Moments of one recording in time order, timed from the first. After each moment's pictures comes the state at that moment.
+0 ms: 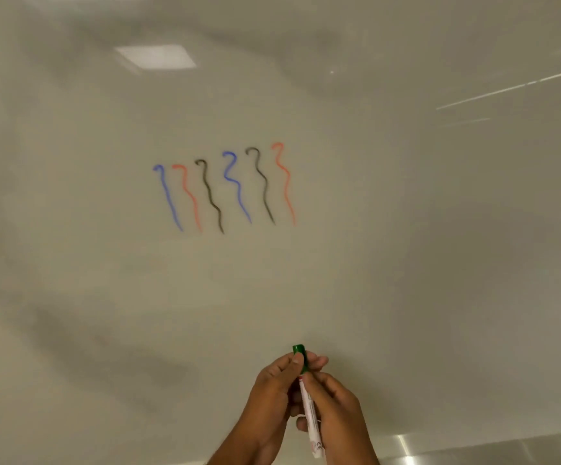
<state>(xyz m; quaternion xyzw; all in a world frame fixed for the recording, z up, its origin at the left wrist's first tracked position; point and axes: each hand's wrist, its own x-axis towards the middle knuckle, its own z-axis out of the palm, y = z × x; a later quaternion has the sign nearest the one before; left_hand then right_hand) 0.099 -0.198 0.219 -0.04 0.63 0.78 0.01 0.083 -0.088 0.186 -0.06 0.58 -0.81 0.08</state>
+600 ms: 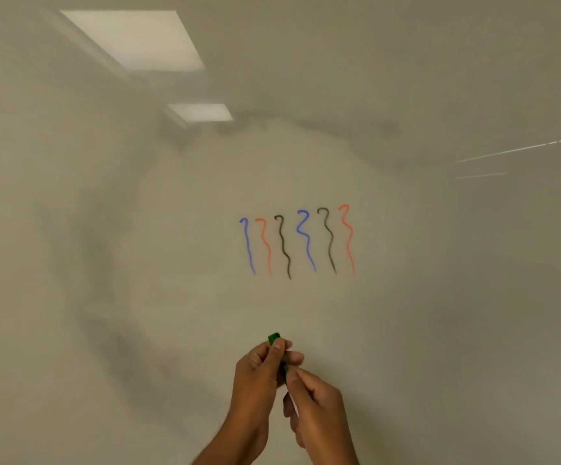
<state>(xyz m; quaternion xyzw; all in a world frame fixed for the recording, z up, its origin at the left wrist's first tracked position) 0.134 -0.296 0.299 -0.04 0.61 0.76 -0.23 0.126 -0.197 0.275 -0.17 0.63 -0.75 0.03</state>
